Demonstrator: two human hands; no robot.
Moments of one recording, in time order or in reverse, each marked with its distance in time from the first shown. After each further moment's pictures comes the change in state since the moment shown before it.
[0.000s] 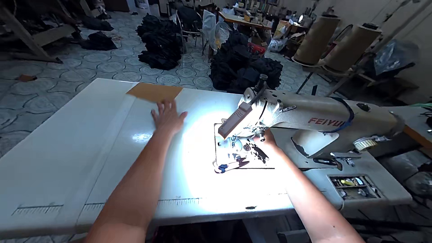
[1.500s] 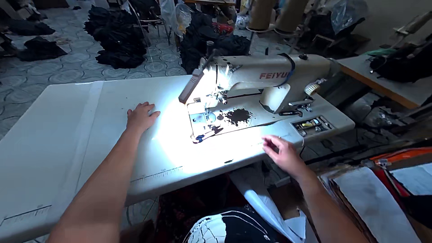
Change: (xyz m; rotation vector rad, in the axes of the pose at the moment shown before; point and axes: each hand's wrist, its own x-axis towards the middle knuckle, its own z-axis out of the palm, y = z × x) left_hand -0.018 -0.033 0.011 -0.098 -0.105 0.201; right_hand -0.232 0.103 -0.003 0.391 0.302 -0.278
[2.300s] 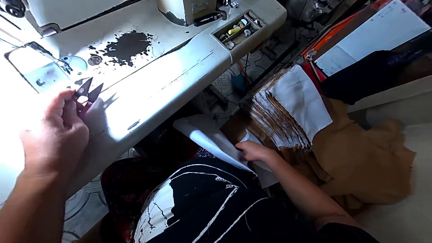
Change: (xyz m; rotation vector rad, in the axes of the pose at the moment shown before) left_hand -0.123 0.136 0.064 -0.143 -0.039 0.424; right_hand -0.214 0.055 0.023 0.076 -0.914 0.727
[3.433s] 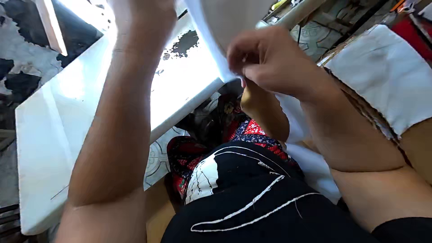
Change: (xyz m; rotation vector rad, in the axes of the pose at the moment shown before) left_hand 0.086 0.210 -0.052 0.329 0.024 0.055; right_hand -0.076 -0.166 -0.128 0.155 0.781 -0.919
